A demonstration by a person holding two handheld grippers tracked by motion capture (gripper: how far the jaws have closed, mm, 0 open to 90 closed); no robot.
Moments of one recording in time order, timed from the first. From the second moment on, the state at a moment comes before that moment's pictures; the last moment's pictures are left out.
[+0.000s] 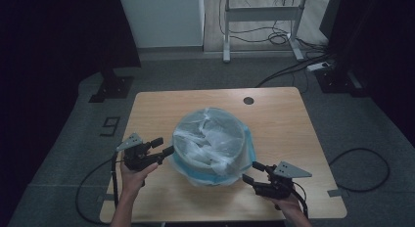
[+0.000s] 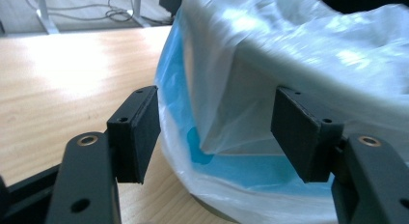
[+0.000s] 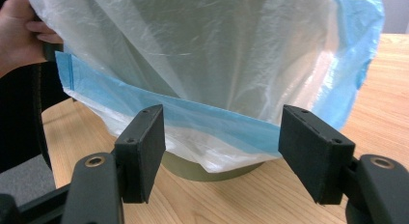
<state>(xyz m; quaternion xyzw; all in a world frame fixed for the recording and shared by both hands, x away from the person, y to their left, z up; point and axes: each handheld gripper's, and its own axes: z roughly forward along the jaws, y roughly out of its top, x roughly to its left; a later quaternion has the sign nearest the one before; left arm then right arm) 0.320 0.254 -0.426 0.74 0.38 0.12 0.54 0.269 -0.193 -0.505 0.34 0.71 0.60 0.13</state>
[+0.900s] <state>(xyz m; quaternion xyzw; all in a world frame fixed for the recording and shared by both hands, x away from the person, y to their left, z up) 0.337 0.200 -0.363 0.82 0.23 0.09 0.52 0.269 -0.206 -0.508 0.35 0.70 0.60 0.13</state>
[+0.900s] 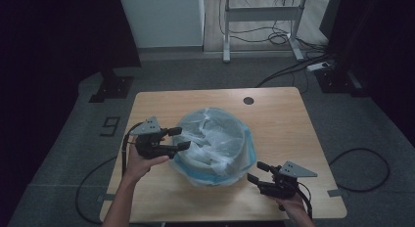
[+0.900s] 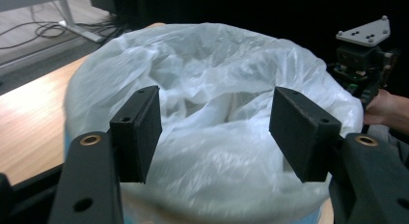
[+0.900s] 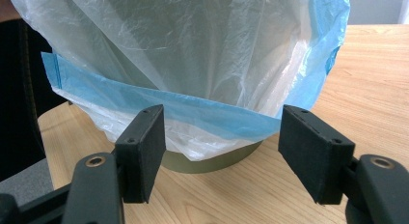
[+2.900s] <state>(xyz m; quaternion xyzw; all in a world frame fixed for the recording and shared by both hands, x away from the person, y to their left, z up) 0.375 0.083 -0.356 0.95 0.10 0.01 0.30 0.269 -0.213 -0.512 0.37 0.70 0.59 0.12</state>
